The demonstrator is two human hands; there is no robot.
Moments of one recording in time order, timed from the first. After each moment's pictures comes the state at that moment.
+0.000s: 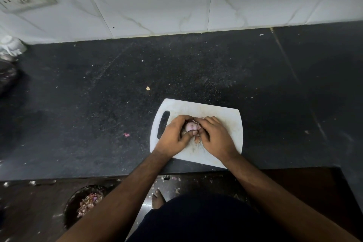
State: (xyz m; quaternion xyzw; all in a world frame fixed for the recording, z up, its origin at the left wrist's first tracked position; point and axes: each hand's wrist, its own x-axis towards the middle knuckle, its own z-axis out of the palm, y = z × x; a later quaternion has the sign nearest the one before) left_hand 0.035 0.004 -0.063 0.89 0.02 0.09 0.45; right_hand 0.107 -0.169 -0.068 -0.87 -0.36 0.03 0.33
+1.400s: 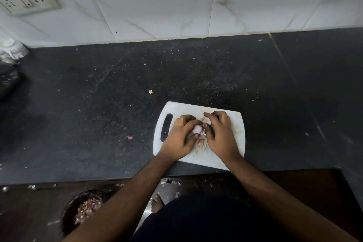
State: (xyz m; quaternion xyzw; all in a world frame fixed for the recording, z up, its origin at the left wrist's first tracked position) left_hand 0.034 0.005 -0.068 0.91 -0.03 0.10 0.41; right_hand 0.107 -0.166 -0.071 -0.89 -0.27 -0.02 0.37
